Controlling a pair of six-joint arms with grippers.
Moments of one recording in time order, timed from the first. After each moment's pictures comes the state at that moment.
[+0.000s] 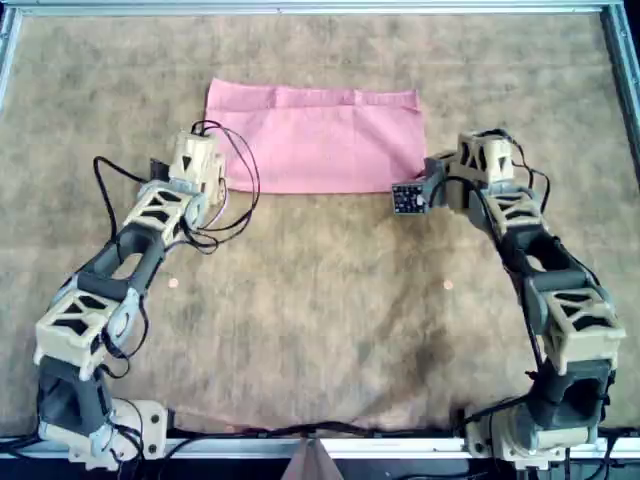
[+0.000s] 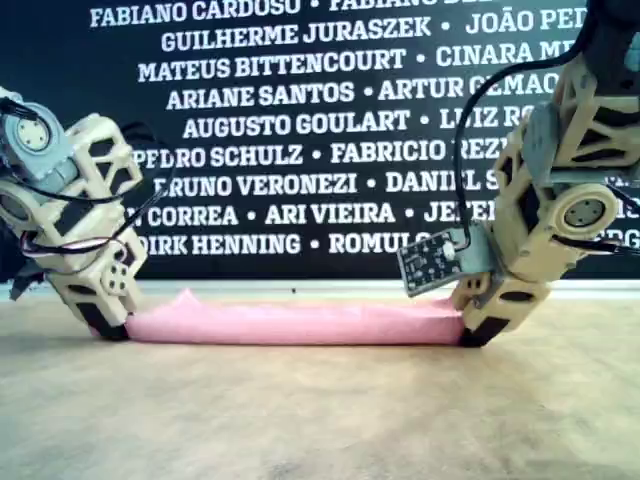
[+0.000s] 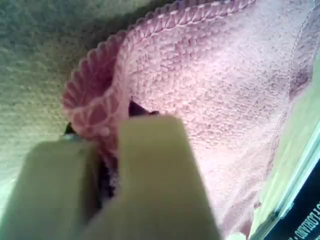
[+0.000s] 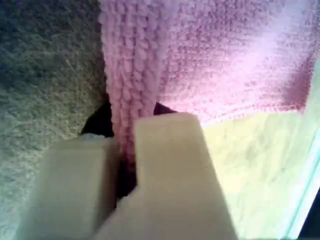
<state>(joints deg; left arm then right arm) -17.6 56.3 74.4 25.4 -4.7 -1.9 9.0 54.3 78.1 22.0 -12.7 -1.0</state>
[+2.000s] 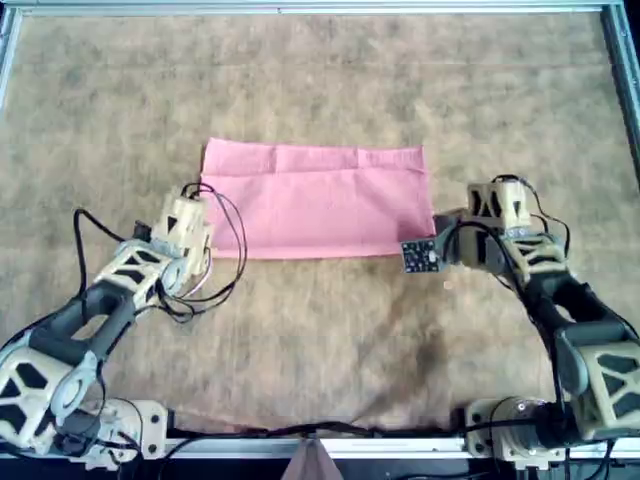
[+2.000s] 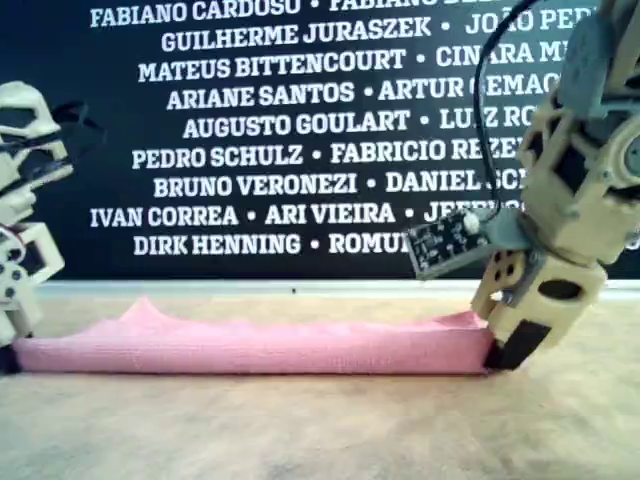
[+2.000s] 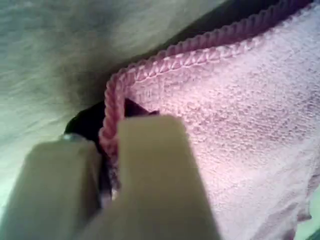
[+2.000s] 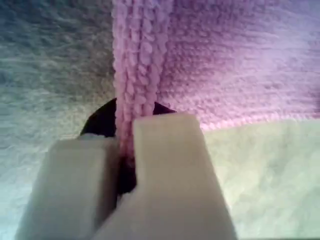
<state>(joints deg) -21.8 91.8 119.6 26.3 -4.0 -1.8 9.1 85.0 113.8 30.5 -13.7 -1.0</state>
